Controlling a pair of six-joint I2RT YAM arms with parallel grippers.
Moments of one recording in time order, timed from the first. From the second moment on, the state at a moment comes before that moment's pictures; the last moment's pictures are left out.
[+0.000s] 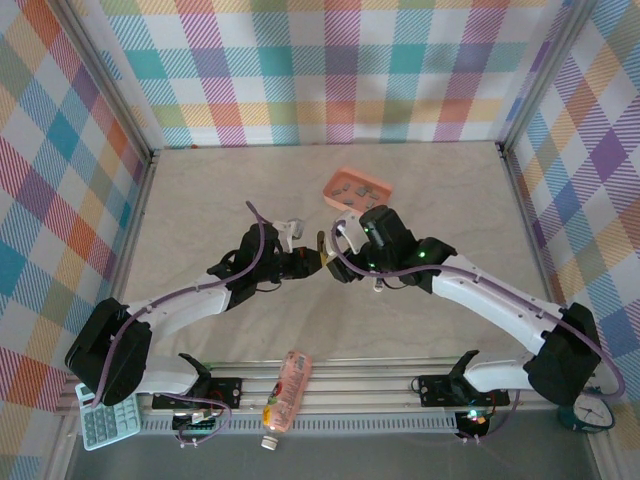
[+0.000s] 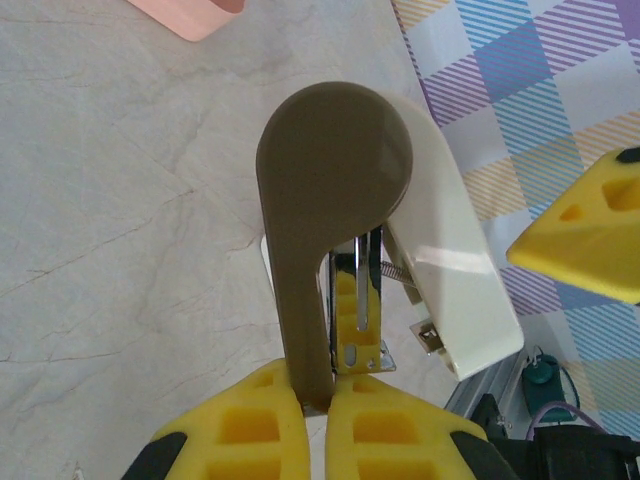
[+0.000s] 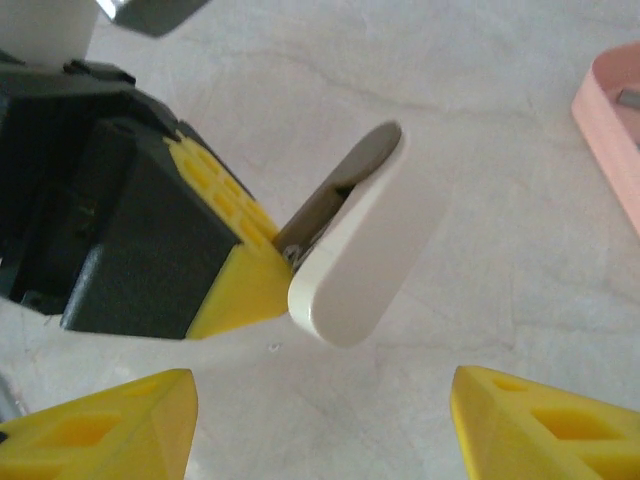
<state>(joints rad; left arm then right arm) -0.64 1.33 0.69 0.15 0.41 -0.74 0.80 1.29 1.04 -0.49 -0.09 0.00</state>
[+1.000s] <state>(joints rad) -0.64 1.33 0.69 0.15 0.45 -0.76 0.71 1.37 1.08 -0.40 -0.03 -0.04</state>
